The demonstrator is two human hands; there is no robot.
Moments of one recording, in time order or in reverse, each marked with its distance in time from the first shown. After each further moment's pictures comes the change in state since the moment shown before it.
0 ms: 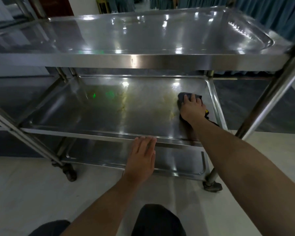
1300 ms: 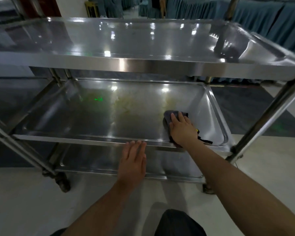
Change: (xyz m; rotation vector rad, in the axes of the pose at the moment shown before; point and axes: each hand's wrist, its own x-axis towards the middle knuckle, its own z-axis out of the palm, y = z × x) left_hand -0.019 -0.059 -0.011 -0.008 0.162 -0.010; right_hand -0.080 -0.051 0.028 -0.073 -0.033 -0.119
